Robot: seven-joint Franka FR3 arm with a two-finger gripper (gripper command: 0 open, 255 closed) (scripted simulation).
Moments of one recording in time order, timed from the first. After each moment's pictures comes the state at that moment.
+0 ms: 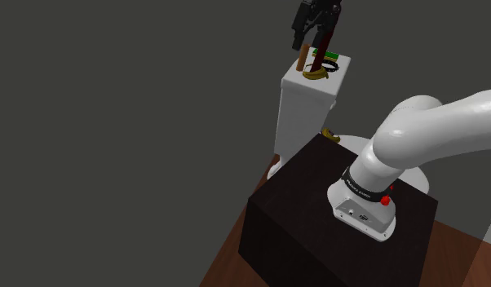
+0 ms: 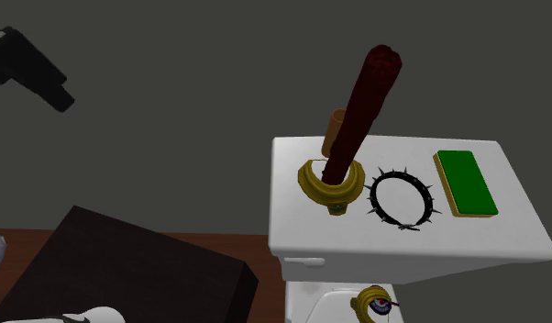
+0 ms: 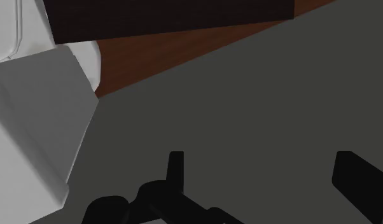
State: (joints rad) arm -0.02 -0.81 -0.03 -2.42 0.08 1.66 0.06
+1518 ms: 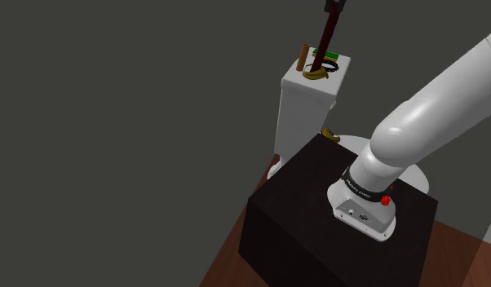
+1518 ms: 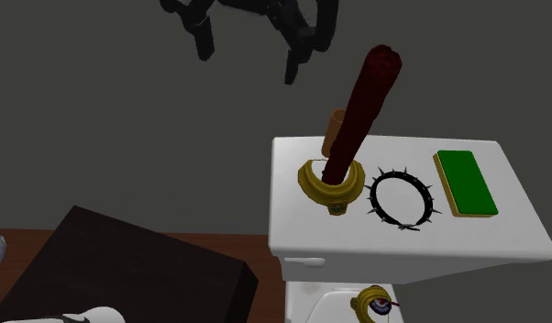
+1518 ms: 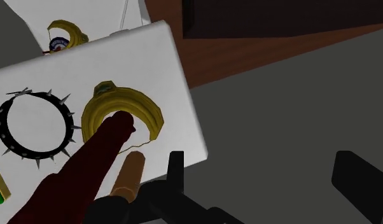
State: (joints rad) arm -0.09 -0.25 -0.44 -1.80 -0.08 1.49 -0.49
